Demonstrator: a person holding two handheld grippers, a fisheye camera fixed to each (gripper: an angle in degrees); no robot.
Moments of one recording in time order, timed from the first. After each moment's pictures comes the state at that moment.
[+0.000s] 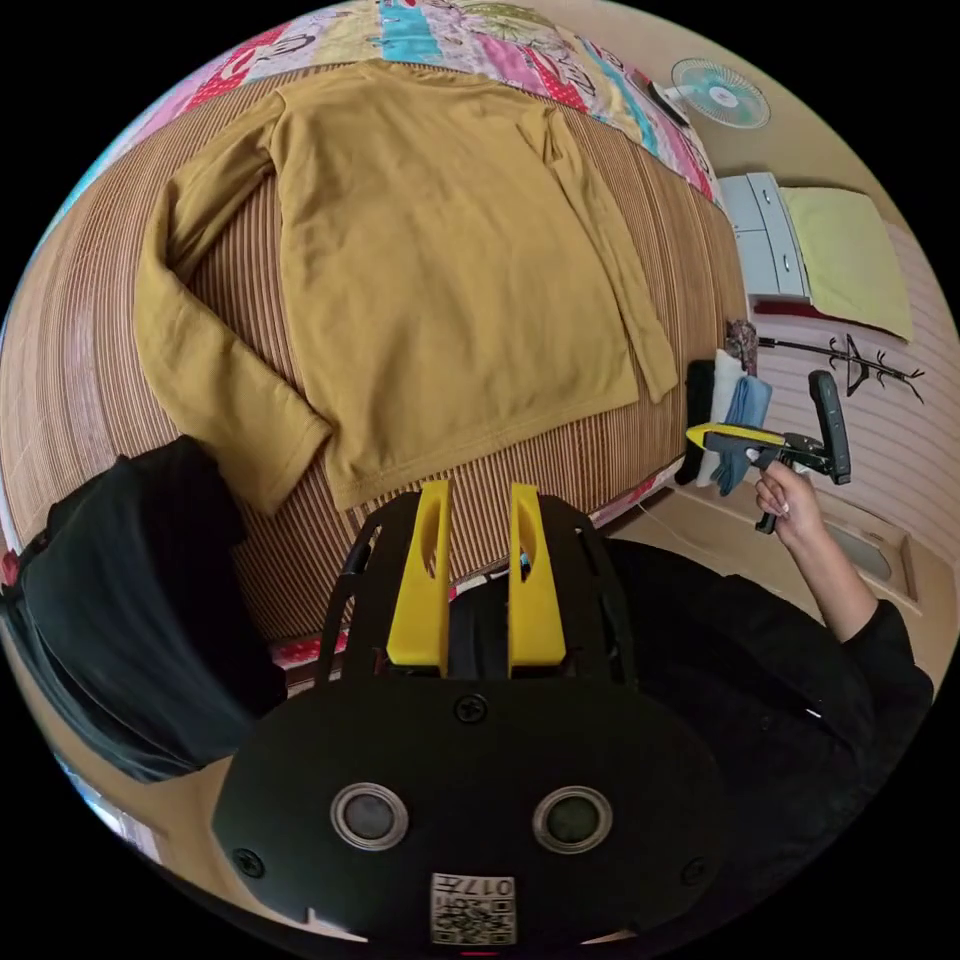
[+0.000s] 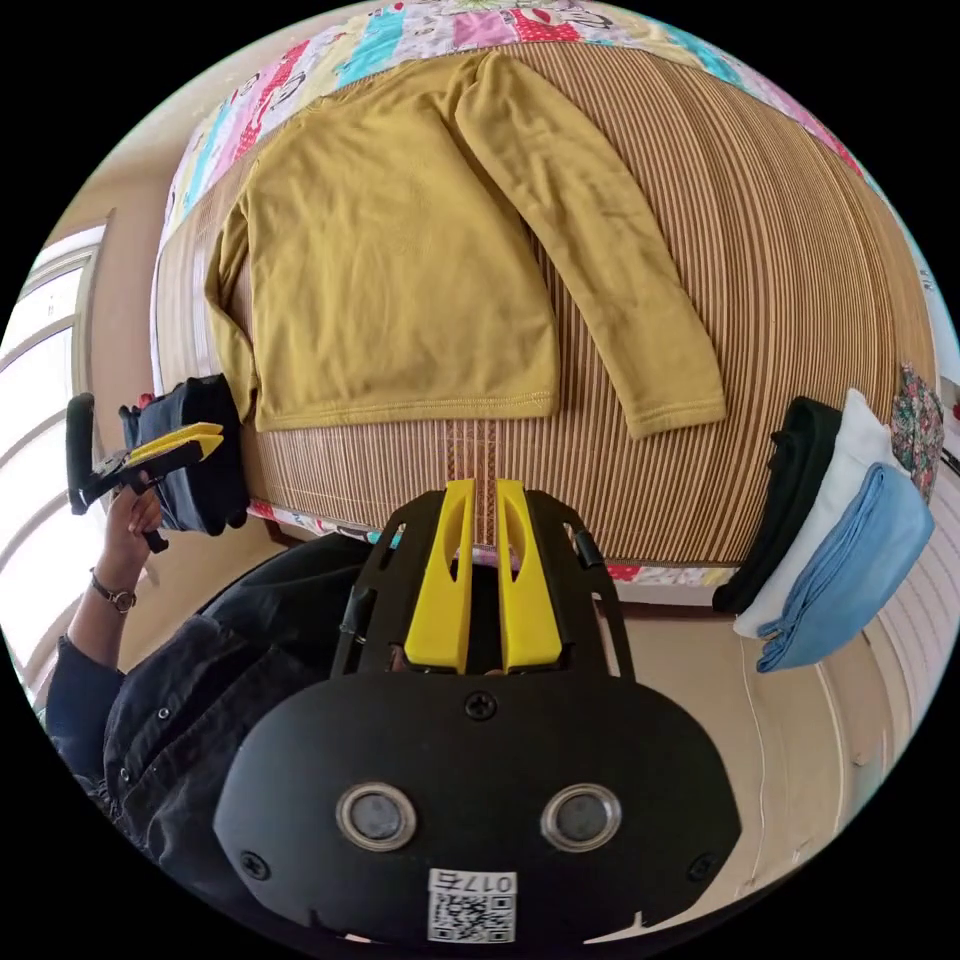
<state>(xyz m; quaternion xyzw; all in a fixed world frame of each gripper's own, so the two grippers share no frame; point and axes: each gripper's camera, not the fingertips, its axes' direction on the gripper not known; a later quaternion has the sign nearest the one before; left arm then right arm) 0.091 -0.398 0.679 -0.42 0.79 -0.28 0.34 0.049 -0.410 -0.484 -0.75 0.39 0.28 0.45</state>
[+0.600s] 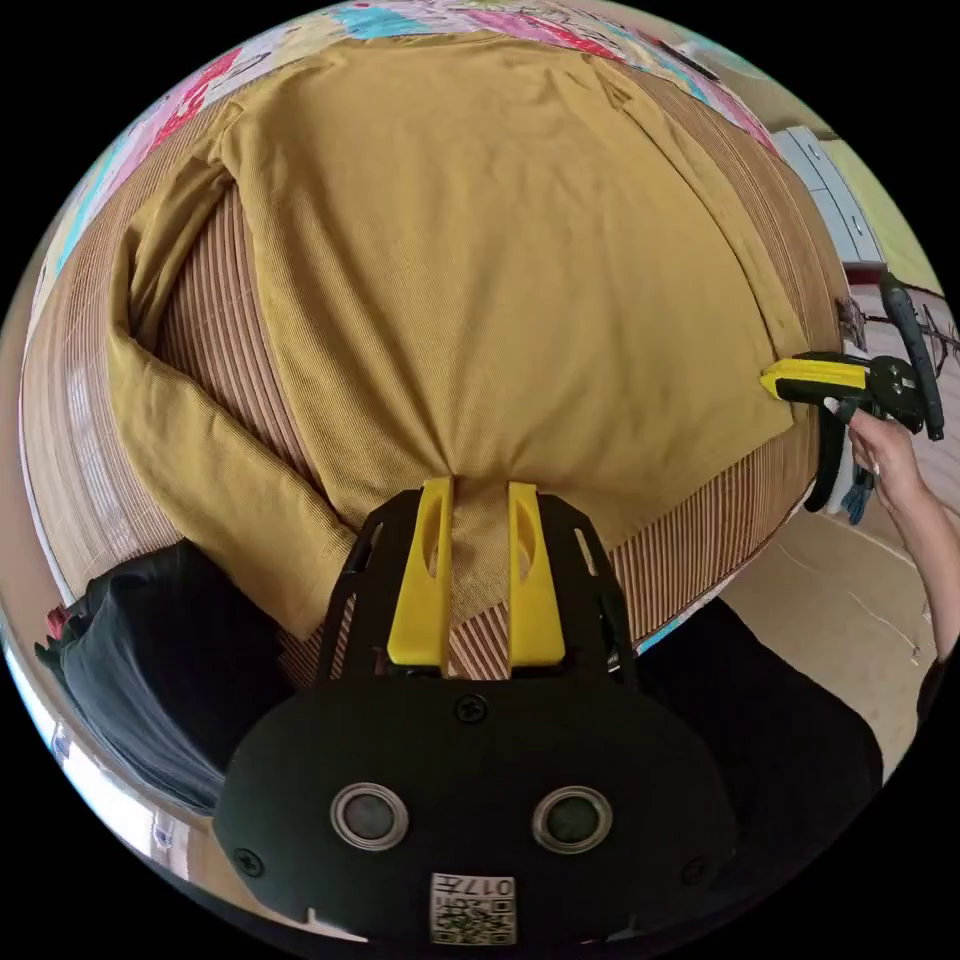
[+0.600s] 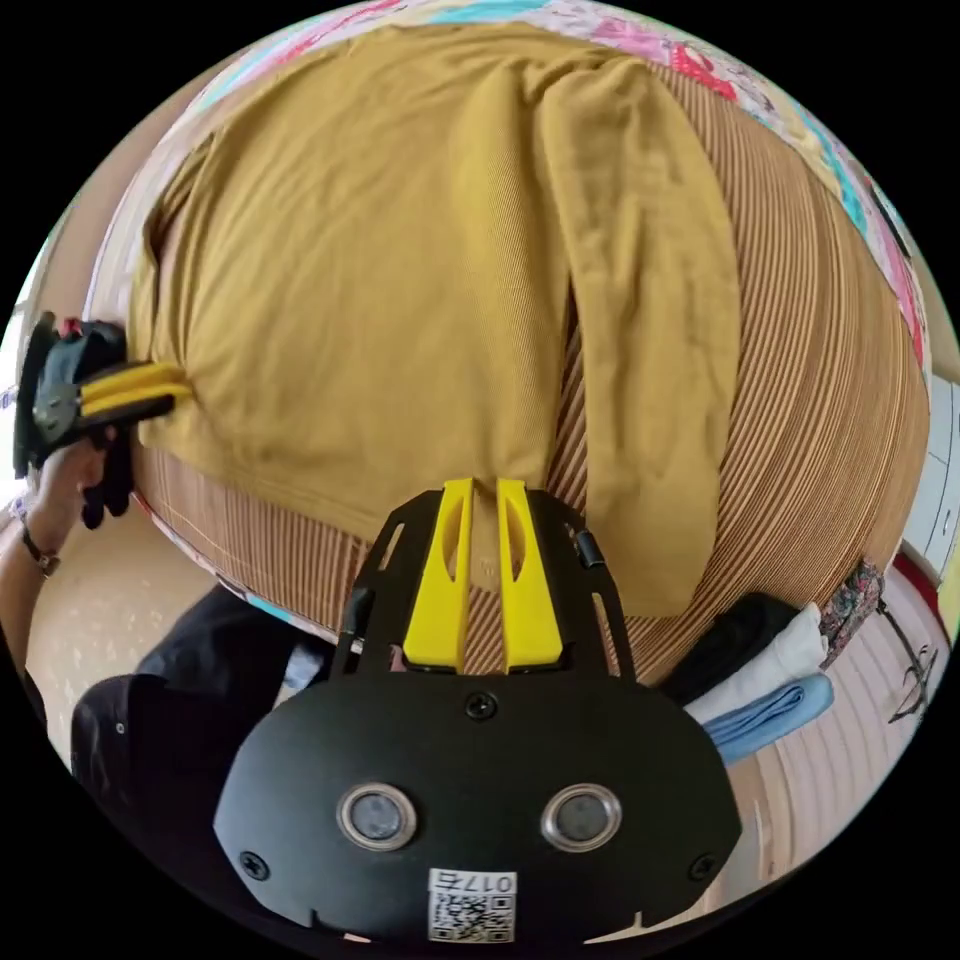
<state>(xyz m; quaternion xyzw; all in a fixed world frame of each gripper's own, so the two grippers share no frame) 0.156 -0.402 0.776 -0.45 0.73 -0.20 0.47 0.205 -0.416 -0.497 -0.85 0.35 0.11 0.38</state>
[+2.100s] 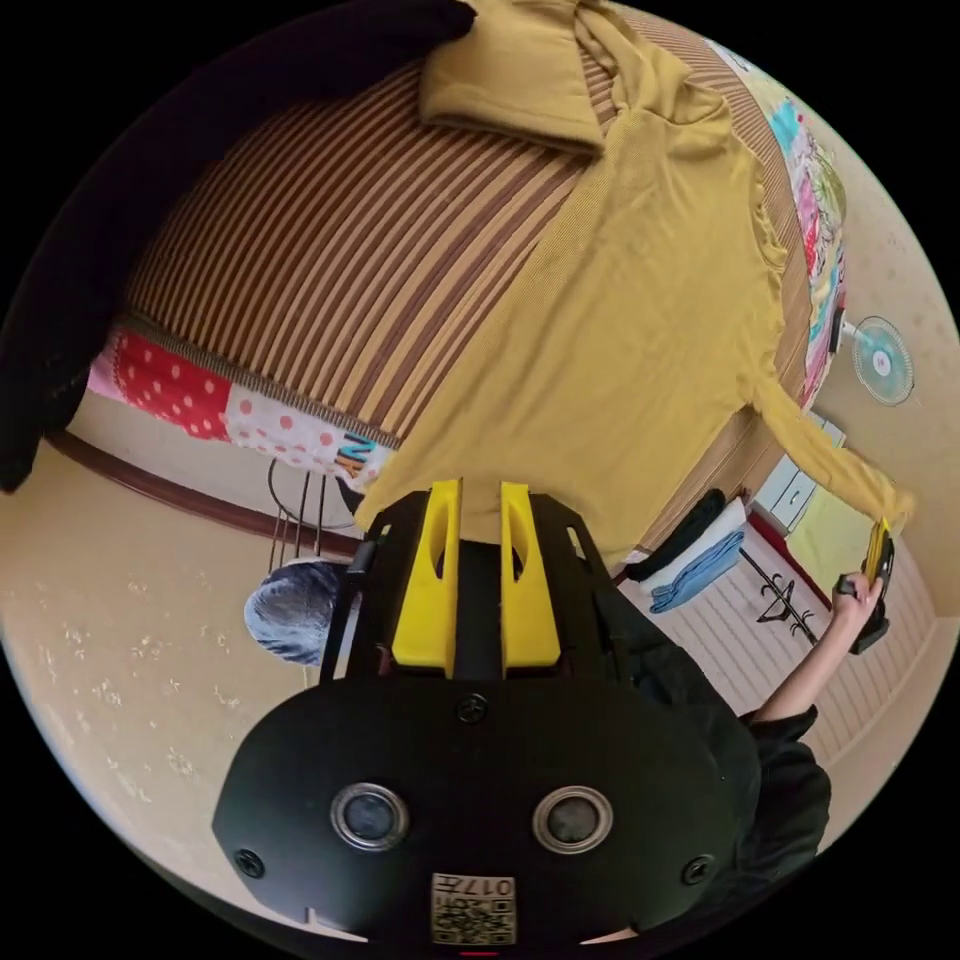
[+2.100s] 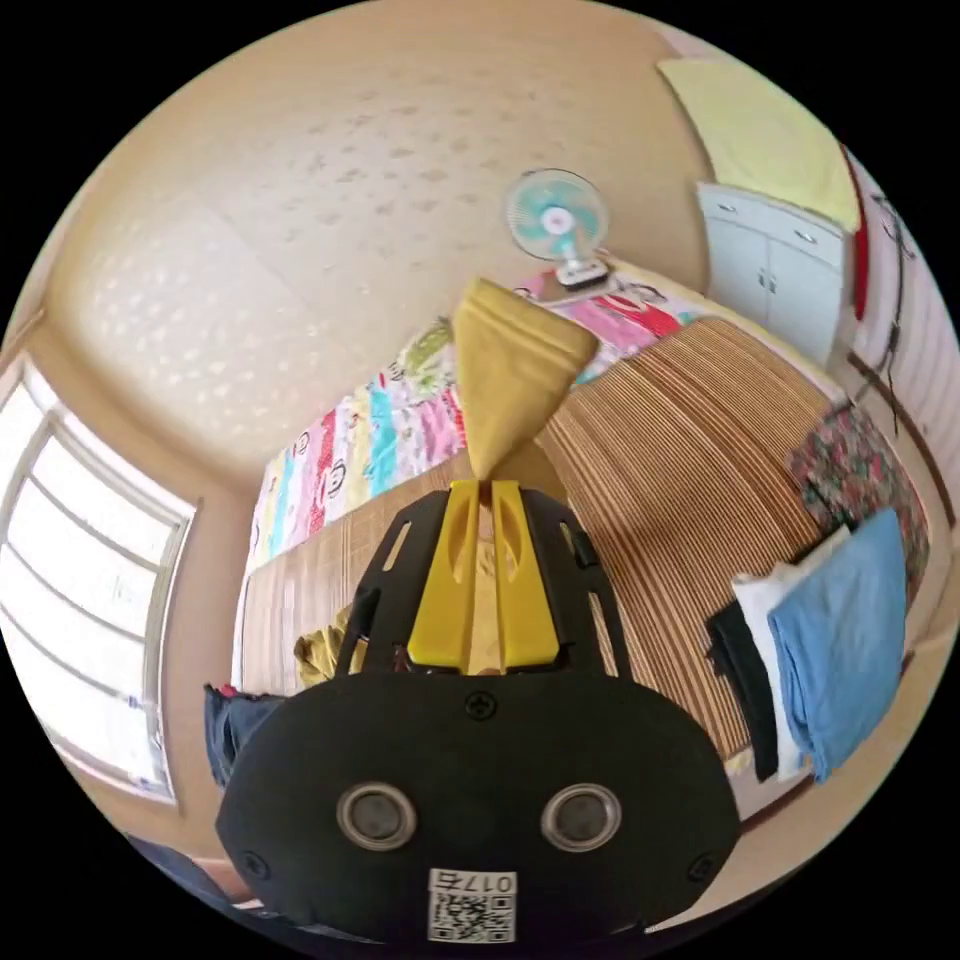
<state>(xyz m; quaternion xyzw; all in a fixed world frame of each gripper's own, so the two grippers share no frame) -0.023 -0.211 0.575 -0.60 0.64 -0.46 0.11 0.214 -0.864 -0.412 -0.36 0.49 0.15 0.78</state>
